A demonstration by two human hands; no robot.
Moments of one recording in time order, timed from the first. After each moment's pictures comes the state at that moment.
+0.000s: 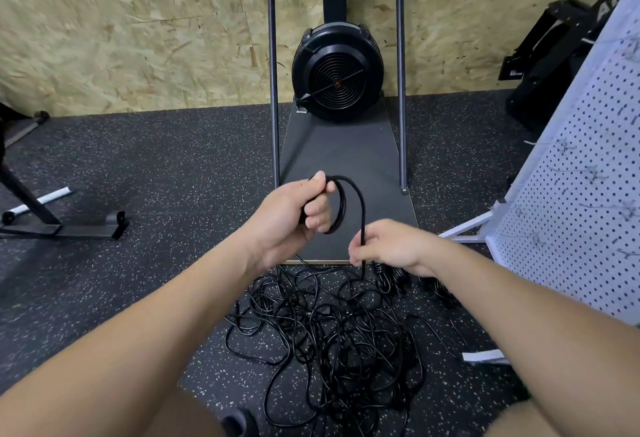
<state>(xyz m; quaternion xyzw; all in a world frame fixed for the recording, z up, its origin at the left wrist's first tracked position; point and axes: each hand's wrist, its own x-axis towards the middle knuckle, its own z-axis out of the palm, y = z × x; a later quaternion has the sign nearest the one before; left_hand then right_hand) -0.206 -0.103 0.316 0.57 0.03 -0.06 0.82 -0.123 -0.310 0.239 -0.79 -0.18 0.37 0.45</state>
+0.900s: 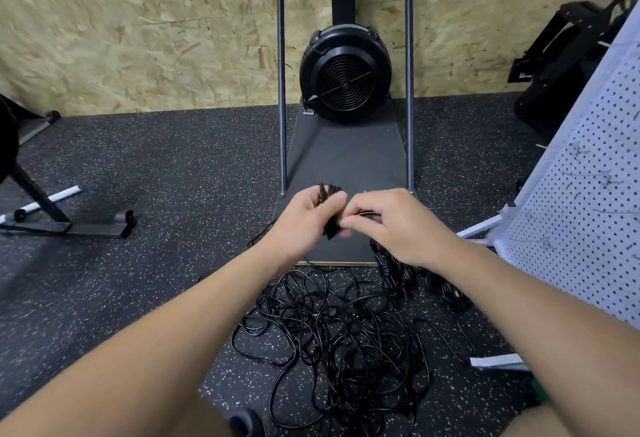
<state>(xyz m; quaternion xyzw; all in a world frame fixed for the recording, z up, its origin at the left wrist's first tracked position) -0.201 -0.103 0.292 0.75 0.00 0.00 0.67 -0.149 -0.303 0.311 -0.82 -0.41 0.06 0.40</state>
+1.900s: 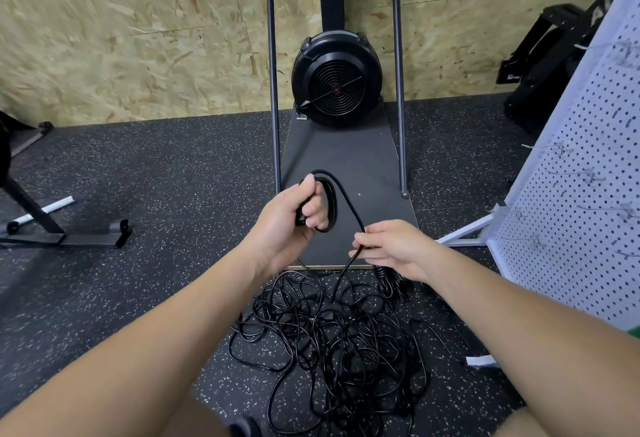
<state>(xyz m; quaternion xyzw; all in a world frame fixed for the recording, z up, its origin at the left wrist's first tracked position) -0.203 -0.102 0.308 0.53 0.03 -0.01 0.84 -0.117 -0.306 0.227 -0.67 0.00 0.35 0.66</state>
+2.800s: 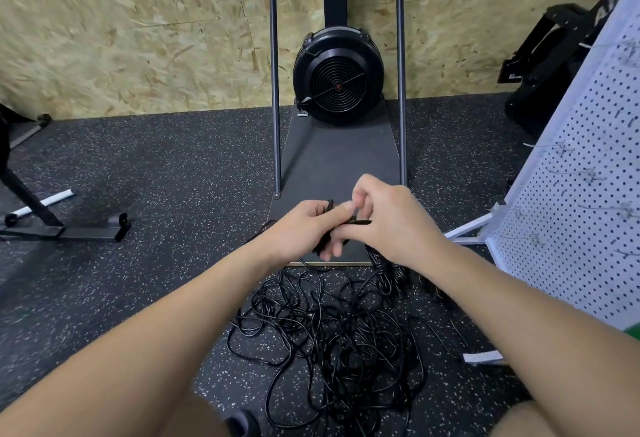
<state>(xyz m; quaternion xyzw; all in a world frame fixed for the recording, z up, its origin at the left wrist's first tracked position) -0.210 -0.106 0.302 0.80 -0.03 -0.11 0.59 -0.157 -0.302 0.308 -0.89 -0.29 -0.03 0.35</state>
